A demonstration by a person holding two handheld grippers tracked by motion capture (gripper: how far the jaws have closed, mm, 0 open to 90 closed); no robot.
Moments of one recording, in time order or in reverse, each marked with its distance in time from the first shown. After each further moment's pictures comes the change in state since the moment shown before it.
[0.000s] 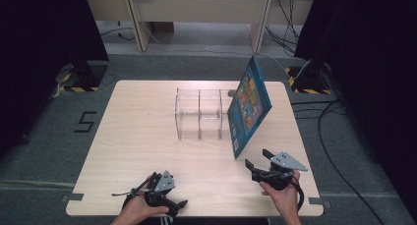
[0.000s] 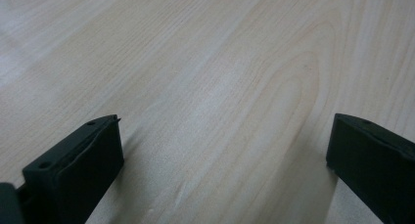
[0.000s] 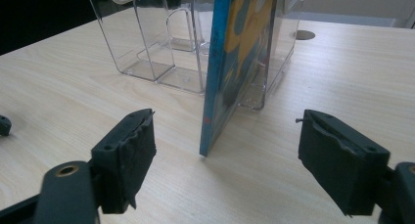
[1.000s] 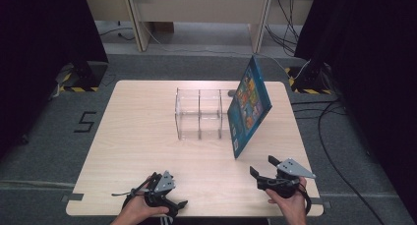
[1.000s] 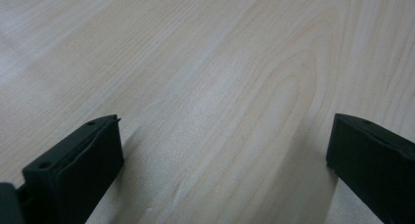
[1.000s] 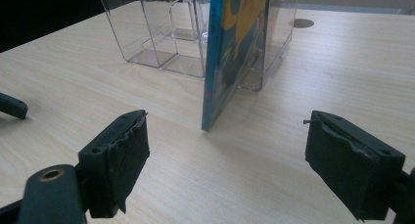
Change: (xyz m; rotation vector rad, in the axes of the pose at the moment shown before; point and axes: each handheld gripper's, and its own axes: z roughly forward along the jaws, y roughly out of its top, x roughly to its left) left arm 0.000 0.000 0.000 0.002 -0.004 0.005; right arm -0.003 -0.011 -0.022 0.022 0.012 0.017
